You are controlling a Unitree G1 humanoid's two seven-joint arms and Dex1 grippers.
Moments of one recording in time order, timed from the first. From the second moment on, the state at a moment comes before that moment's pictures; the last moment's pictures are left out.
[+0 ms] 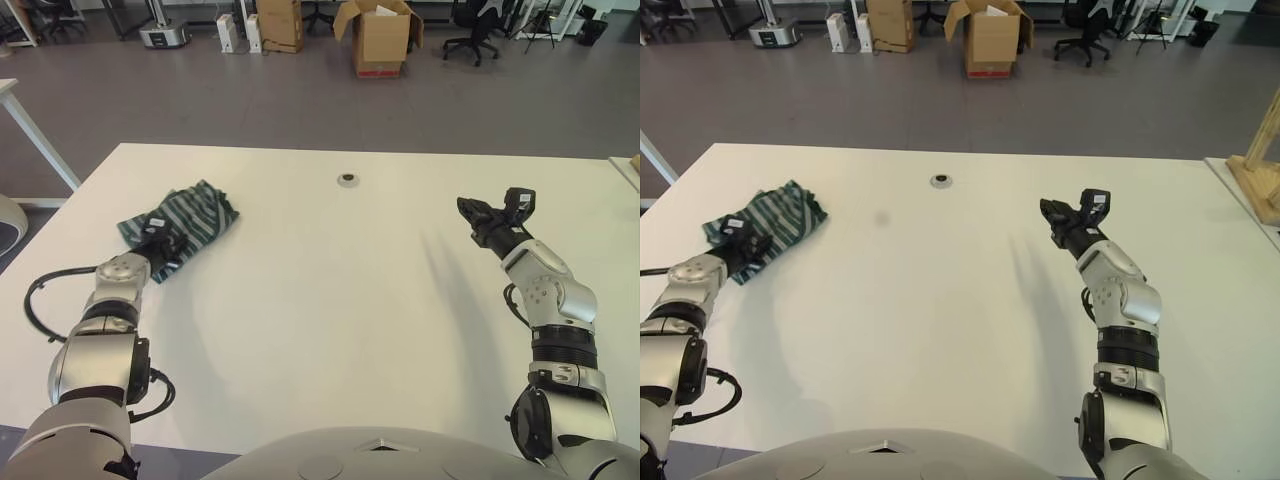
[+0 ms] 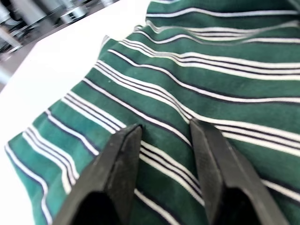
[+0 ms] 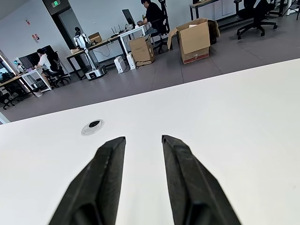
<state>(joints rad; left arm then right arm) -0.58 0.64 0.07 1.29 -0.04 -0.20 -0.35 -0.34 -0.35 -0.30 0.23 0.51 0.48 0.35</state>
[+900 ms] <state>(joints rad) -0.46 0.11 0.02 0.09 -0.30 -0.04 -0.31 -0.33 -0.22 -0.30 -0.16 0.51 0.37 0.15</state>
